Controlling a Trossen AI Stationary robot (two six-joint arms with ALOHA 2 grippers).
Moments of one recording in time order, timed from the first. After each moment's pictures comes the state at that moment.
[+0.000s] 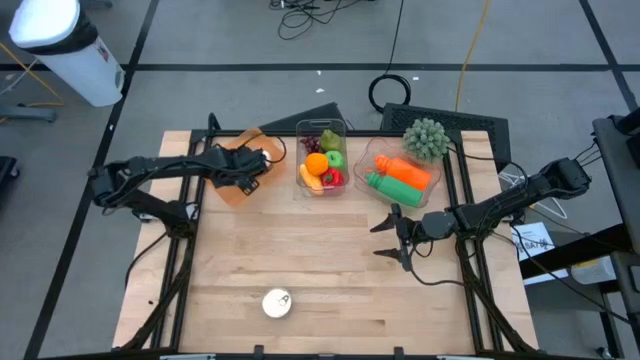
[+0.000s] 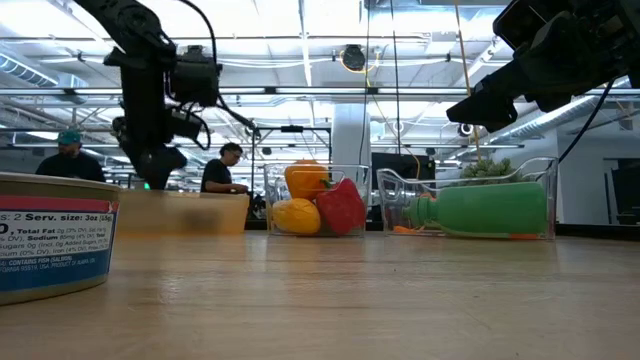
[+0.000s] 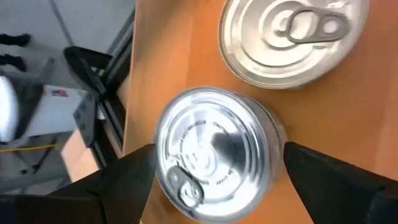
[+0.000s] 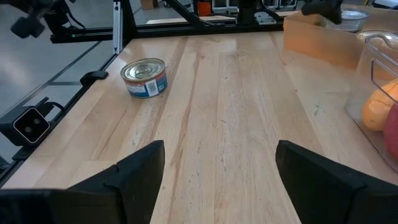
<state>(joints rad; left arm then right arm) 0.46 1.36 0.79 -0.87 -0.60 -0.30 0.30 1.04 0.31 0.43 0.16 0.17</state>
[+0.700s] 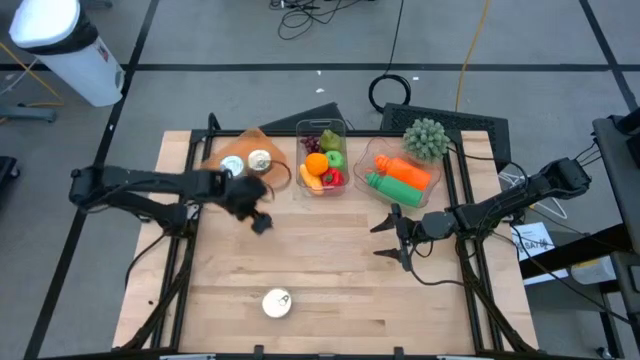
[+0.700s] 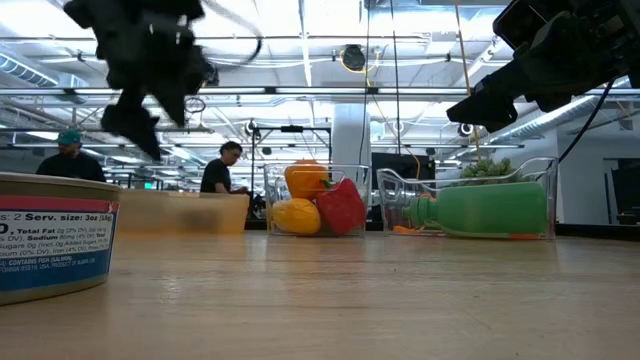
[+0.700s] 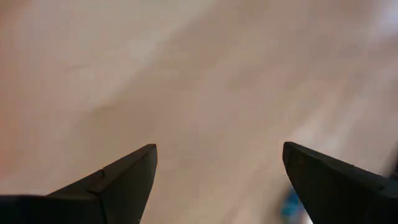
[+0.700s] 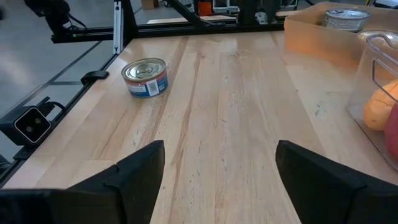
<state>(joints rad) 0.10 1.15 0.79 -0.71 0.15 -0.76 0.30 1.04 0.31 0.43 0.15 0.17</state>
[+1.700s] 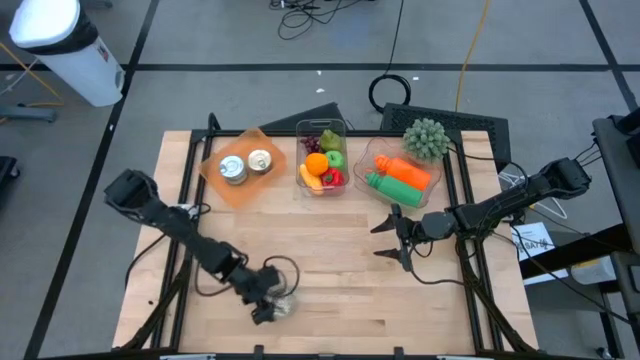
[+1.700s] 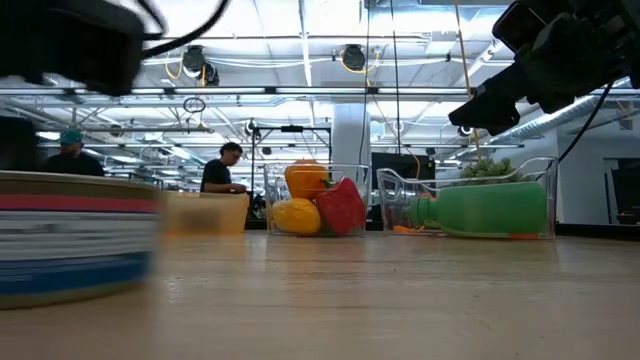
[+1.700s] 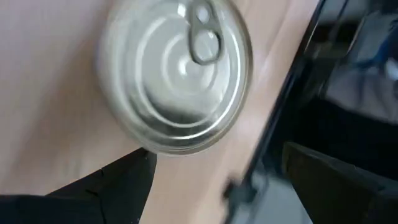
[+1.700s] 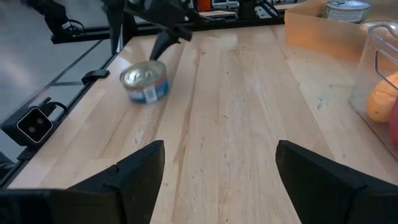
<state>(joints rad) -0.61 1.58 0.79 -0.08 0.20 -1.26 0.30 1.04 0.31 0.42 0.15 0.20</state>
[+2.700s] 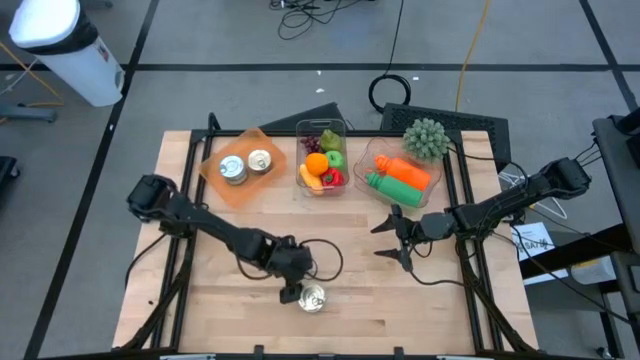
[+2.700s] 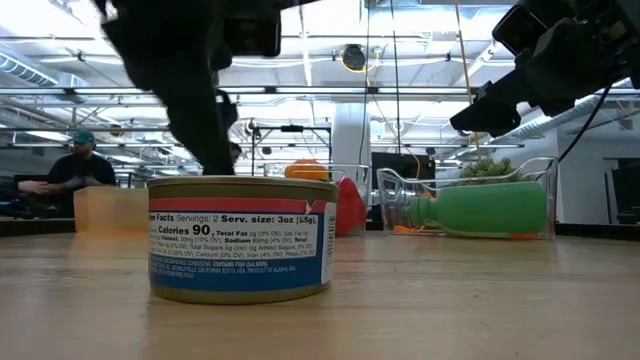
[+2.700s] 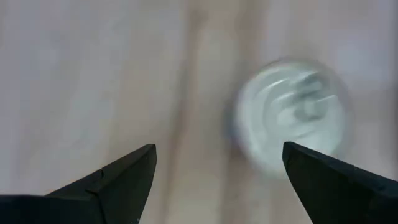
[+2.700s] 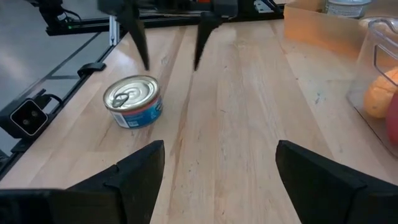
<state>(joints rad) -0.38 1.75 1.15 -0.43 -0.02 -0.53 0.30 1.04 0.31 0.39 0.15 0.19</state>
